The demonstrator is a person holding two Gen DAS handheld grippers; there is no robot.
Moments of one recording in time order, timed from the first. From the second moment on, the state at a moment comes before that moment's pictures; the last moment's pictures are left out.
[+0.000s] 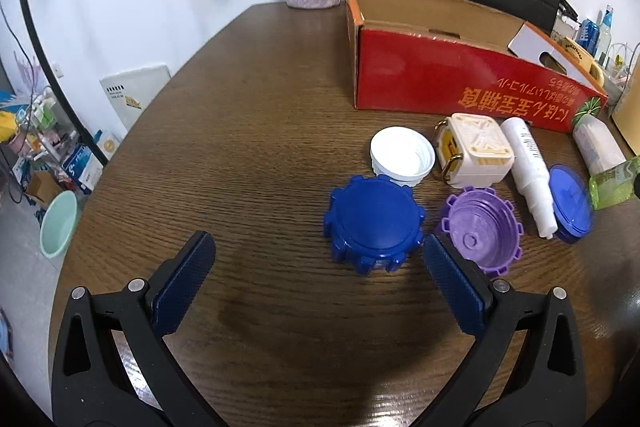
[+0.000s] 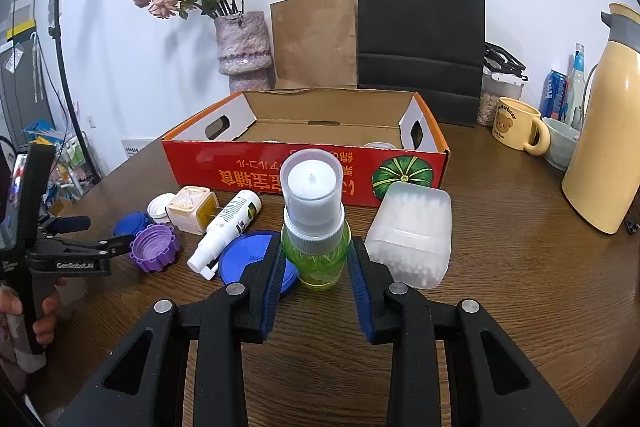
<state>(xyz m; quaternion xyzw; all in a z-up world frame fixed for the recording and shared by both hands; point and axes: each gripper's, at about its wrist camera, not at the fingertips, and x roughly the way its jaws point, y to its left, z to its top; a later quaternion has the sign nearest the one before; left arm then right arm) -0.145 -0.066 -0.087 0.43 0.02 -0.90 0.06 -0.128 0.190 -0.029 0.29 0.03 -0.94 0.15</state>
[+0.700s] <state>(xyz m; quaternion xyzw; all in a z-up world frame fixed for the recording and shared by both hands) -0.165 -0.066 -0.094 0.45 0.02 -0.89 0.03 -0.128 0.188 -0.033 0.30 0.03 -0.94 0.15</state>
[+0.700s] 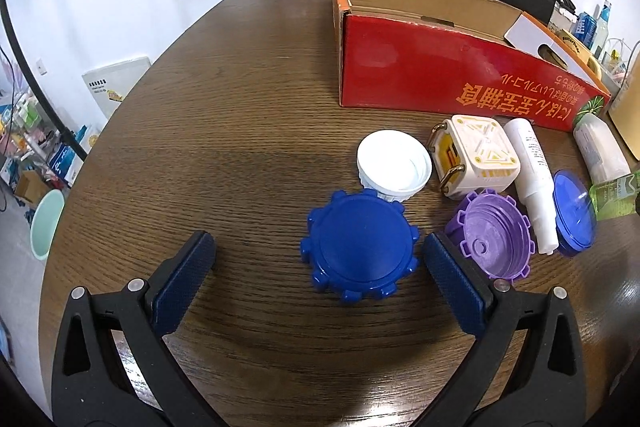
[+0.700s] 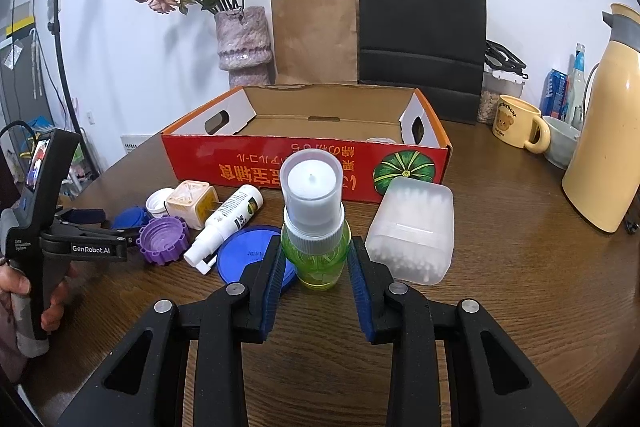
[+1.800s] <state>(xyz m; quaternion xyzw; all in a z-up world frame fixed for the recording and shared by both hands) -0.122 -0.054 -0.061 0.35 0.03 -0.93 0.04 -0.120 0.186 -0.026 0.28 0.03 -0.94 0.16</state>
